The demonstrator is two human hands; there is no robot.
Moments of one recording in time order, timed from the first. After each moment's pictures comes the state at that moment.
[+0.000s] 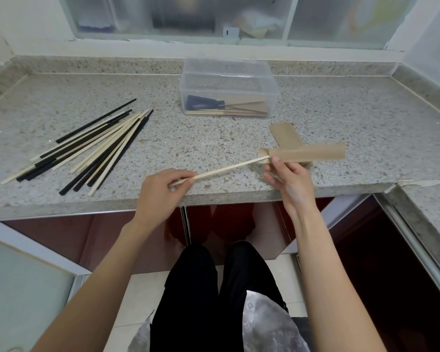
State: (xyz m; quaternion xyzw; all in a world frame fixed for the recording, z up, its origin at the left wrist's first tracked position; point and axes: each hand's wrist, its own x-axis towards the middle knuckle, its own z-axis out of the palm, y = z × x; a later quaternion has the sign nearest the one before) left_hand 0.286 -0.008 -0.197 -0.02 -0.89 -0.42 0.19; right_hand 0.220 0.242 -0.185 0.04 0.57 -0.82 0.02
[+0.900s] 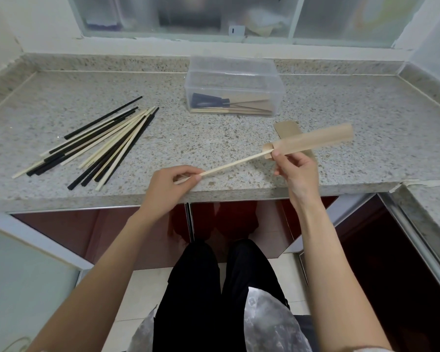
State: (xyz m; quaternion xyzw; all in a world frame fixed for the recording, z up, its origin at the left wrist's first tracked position) left_hand 0.282 -0.010 -0.194 0.00 -0.85 -0.51 0.11; right_hand 0.216 0.242 -0.176 -0.02 0.64 -0.76 -0.03
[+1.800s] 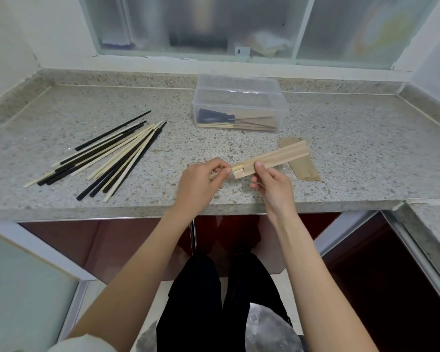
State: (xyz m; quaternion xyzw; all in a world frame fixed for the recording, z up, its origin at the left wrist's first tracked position) left_hand 0.252 0.031 -0.171 -0.05 -0.88 -0.42 0.19; right_hand 0.222 0.192 -0.177 0.01 0.62 -0.79 0.03
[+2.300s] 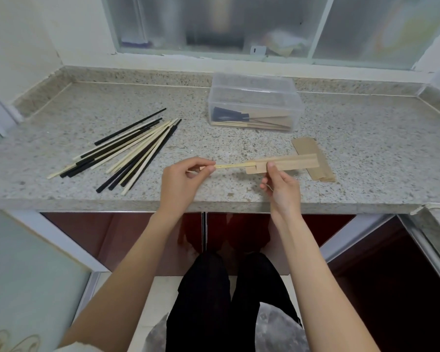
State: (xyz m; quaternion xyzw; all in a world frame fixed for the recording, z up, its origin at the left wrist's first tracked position) left_hand 0.278 -0.011 -0.172 0.03 -0.82 -0.51 0.25; right_hand 0.234 0.175 -0.176 0.06 0.58 -0.81 0.02
